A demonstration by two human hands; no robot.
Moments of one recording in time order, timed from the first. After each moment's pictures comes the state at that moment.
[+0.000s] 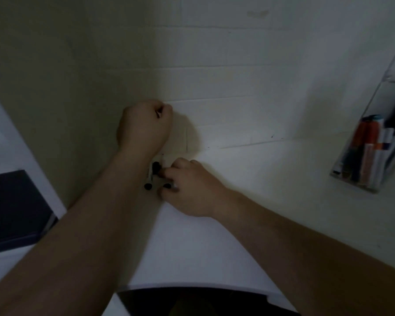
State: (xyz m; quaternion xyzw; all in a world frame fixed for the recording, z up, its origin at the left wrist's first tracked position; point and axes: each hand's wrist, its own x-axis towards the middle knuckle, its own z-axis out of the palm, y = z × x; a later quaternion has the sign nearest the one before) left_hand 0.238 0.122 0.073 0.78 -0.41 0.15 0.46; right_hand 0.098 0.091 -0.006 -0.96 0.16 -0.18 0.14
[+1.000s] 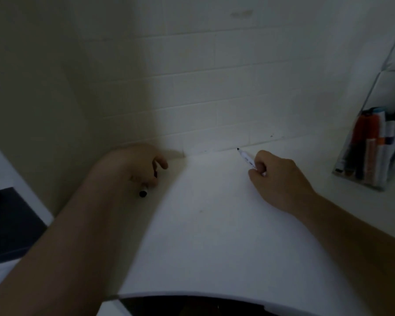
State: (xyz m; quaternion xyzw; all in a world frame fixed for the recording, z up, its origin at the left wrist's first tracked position) left_hand 0.242 0.137 0.071 0.84 -0.53 -0.14 0.00; right_hand -0.037 0.003 -0.005 -0.85 0.39 -0.33 0.14
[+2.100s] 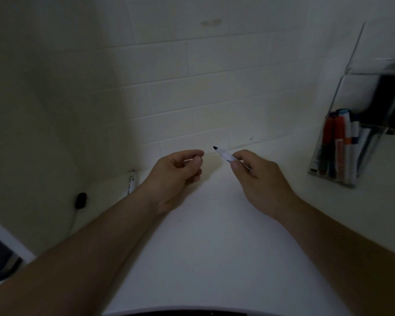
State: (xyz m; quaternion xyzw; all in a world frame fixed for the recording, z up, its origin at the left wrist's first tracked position) left_hand 0.143 0.094 0.019 0.55 -0.38 -0.39 0.64; right_hand -0.046 0.007 0.001 -0.83 0.33 -0.39 0.25
